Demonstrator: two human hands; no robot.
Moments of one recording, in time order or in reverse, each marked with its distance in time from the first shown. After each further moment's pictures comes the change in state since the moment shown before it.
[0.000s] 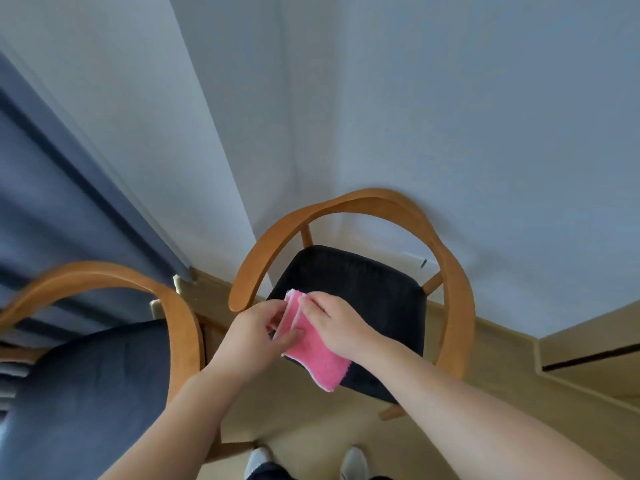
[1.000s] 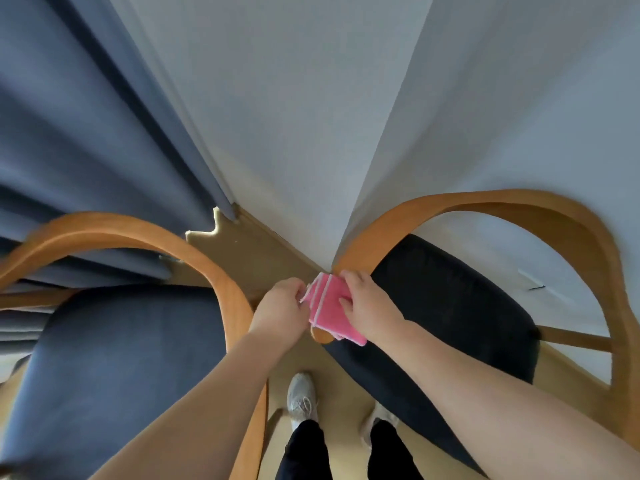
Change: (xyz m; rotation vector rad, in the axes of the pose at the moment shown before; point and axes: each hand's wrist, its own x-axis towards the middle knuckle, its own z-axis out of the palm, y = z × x) left_hand 0.172 -0.258 -0.029 -0.093 0.017 -0.482; right_hand 0.307 0.056 0.124 -0.600 -0.168 0.054
